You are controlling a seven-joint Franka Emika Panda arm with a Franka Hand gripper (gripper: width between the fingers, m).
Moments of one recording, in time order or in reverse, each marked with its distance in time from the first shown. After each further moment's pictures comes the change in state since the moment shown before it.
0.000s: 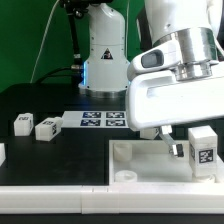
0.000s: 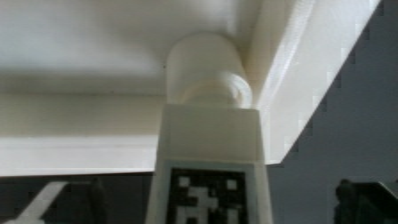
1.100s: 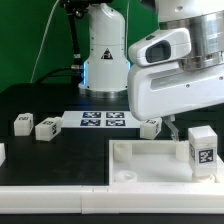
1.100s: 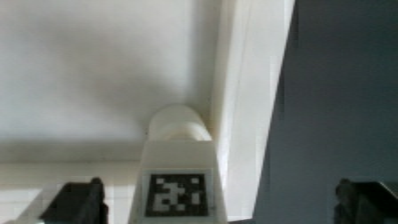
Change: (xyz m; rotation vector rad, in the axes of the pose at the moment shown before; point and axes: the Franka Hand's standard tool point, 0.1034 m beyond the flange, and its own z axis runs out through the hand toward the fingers) arm -0.002 -0.004 -0.027 0.089 -0.544 0.100
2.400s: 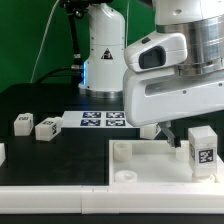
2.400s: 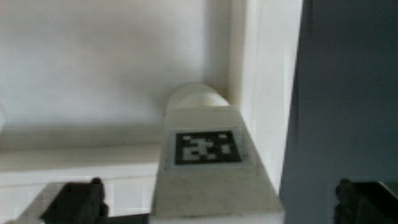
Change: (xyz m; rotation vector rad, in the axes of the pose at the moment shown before) arm 0.021 0.007 0.002 -0.009 0.047 0.027
